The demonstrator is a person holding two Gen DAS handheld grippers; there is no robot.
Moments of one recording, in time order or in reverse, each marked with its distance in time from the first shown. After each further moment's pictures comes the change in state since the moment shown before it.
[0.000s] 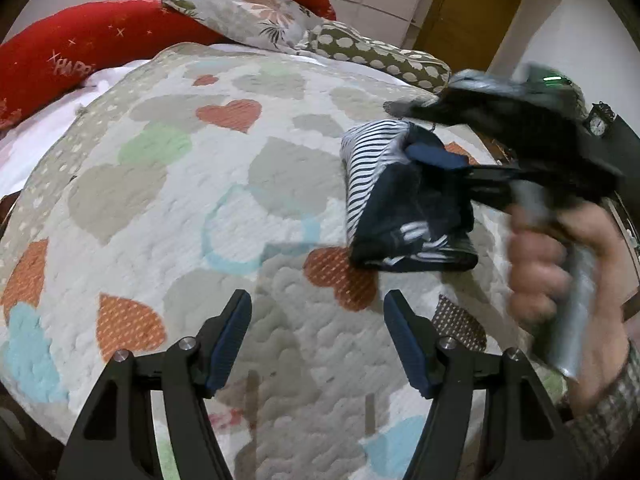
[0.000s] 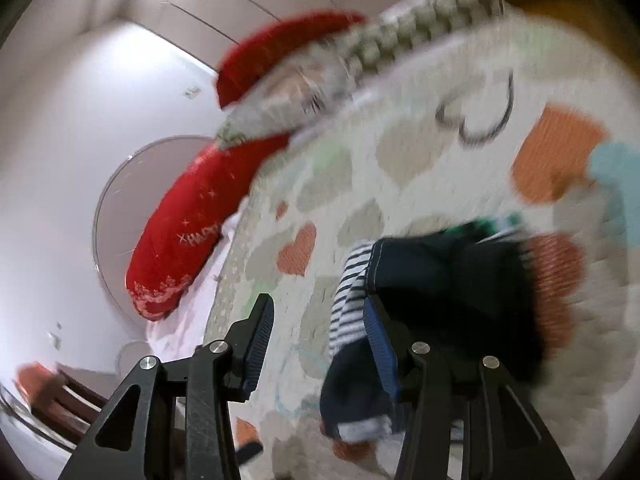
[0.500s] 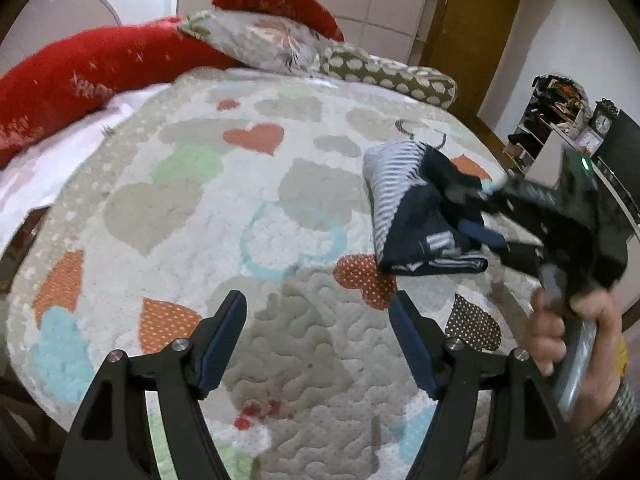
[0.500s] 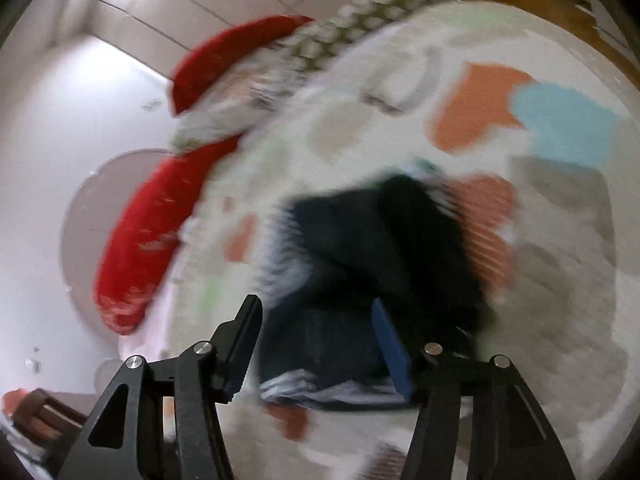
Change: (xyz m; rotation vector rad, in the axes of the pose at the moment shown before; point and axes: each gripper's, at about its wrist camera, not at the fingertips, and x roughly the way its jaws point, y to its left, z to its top) left arm -0.028 0.007 -0.009 0.037 -0.100 0.073; right arm -0.030 -0.039 -0.044 0.051 -0.050 -0.121
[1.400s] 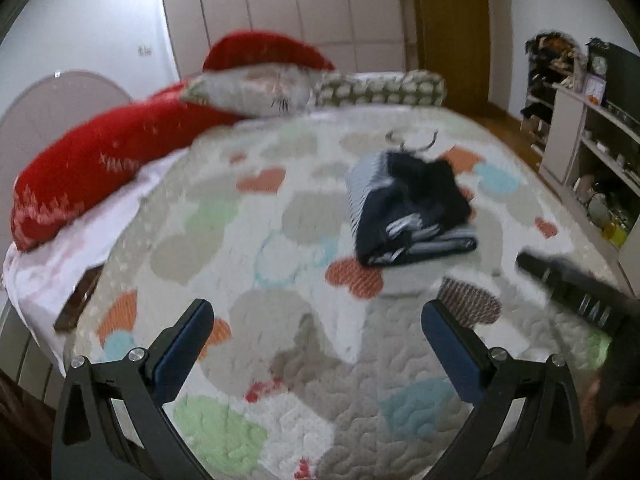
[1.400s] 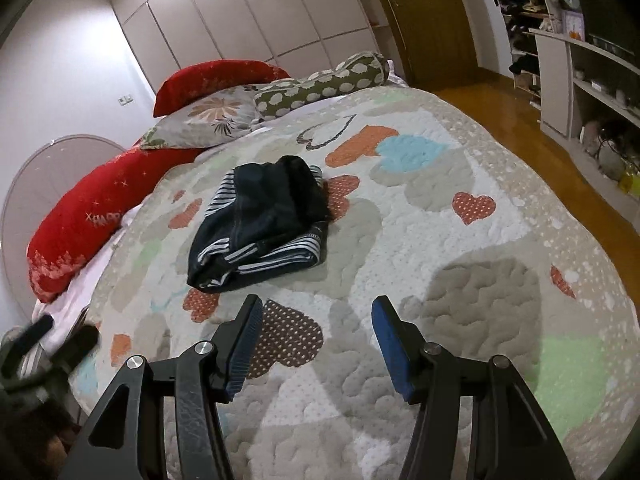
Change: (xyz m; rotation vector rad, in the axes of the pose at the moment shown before) left arm -0.031 -0.058 -0.023 0.190 -0.081 0.204; right arm -0.121 0.005 -0.110 -0.218 -0.242 -0.339
